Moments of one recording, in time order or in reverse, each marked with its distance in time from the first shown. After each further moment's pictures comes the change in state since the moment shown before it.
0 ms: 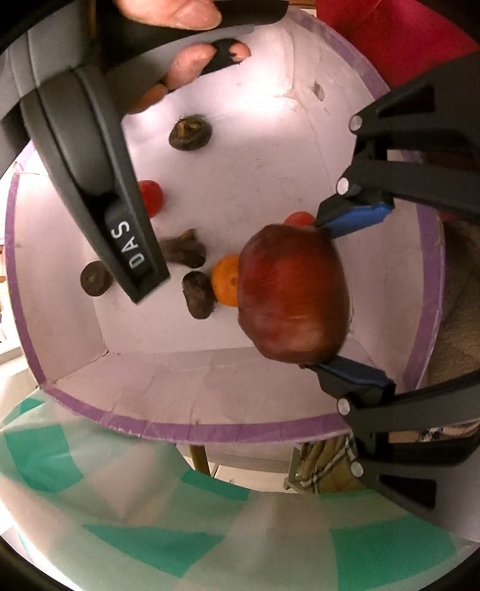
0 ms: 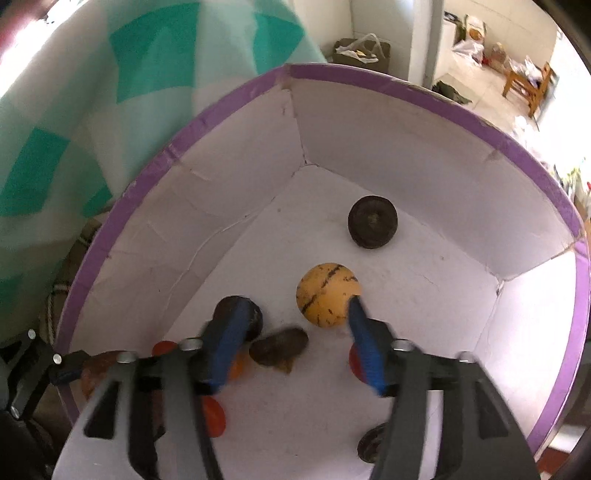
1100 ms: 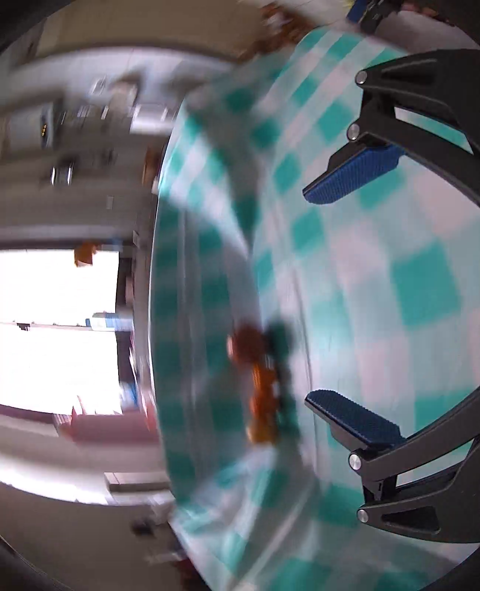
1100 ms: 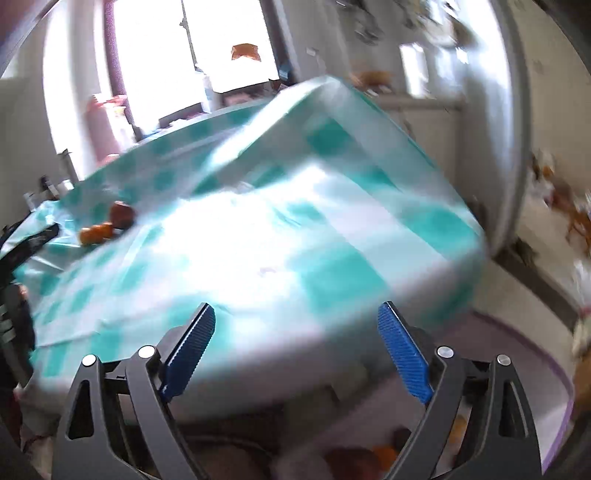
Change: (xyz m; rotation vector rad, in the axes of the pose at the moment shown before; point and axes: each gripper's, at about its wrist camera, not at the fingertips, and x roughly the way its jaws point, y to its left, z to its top) left arm -0.247 0.292 -0.283 -1.110 -0.662 0.635; right arm -0.144 0.167 0.041 -0.332 -0.511 0.278
